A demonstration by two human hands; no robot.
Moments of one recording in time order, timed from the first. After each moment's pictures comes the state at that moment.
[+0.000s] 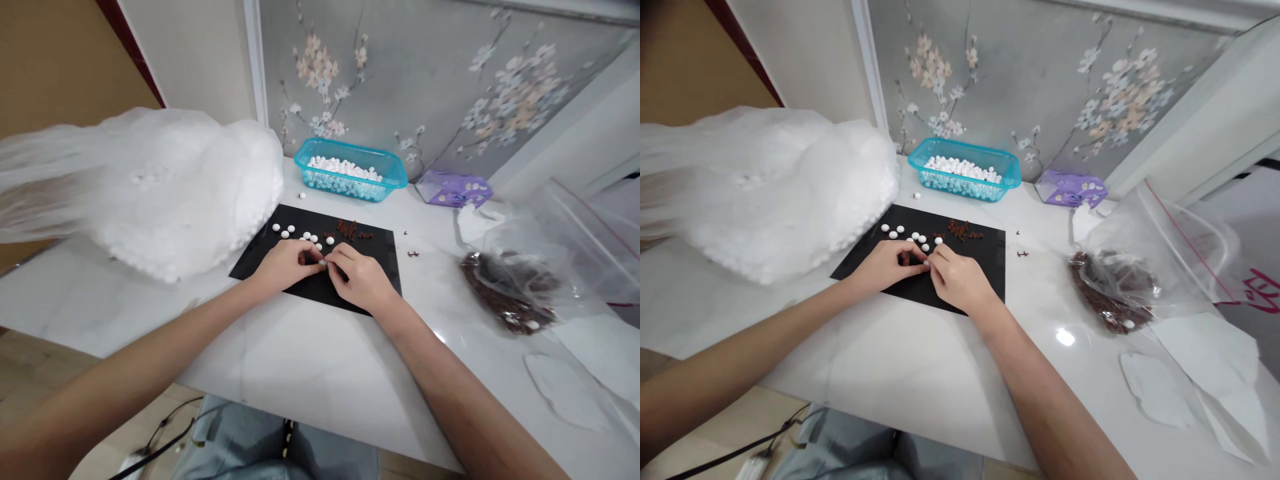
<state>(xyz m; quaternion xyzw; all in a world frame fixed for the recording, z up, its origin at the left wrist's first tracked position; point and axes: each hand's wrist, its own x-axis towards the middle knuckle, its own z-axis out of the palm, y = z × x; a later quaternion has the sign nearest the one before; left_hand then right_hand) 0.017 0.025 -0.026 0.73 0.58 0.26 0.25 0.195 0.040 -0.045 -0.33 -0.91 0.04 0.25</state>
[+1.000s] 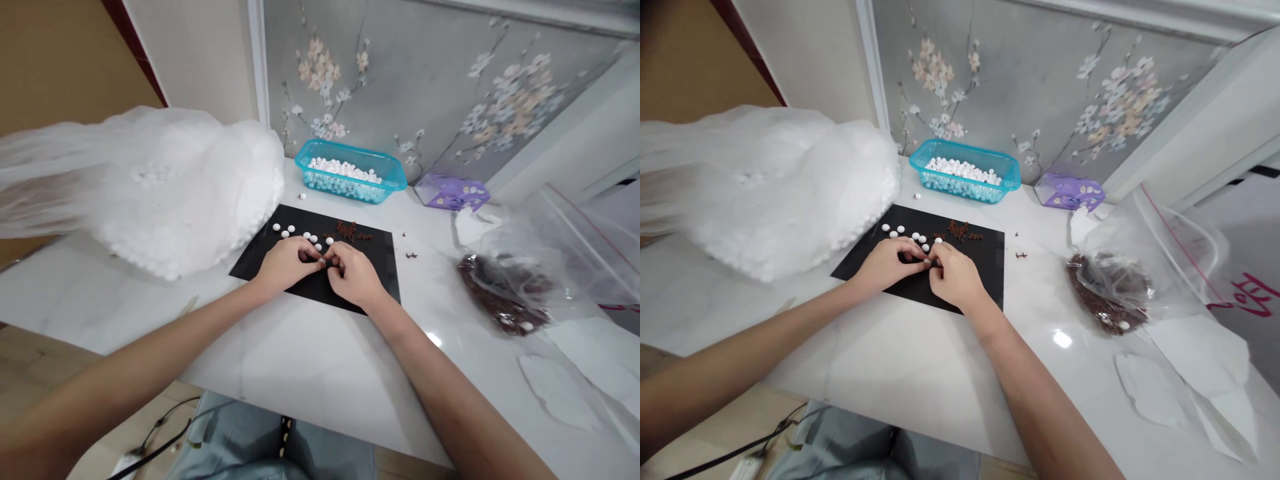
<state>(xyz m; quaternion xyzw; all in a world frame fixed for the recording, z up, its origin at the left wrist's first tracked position) 0.021 0.026 -0.038 0.70 0.60 0.31 0.24 0.185 0.045 -0.045 -0.39 -0.86 0.17 0.30</state>
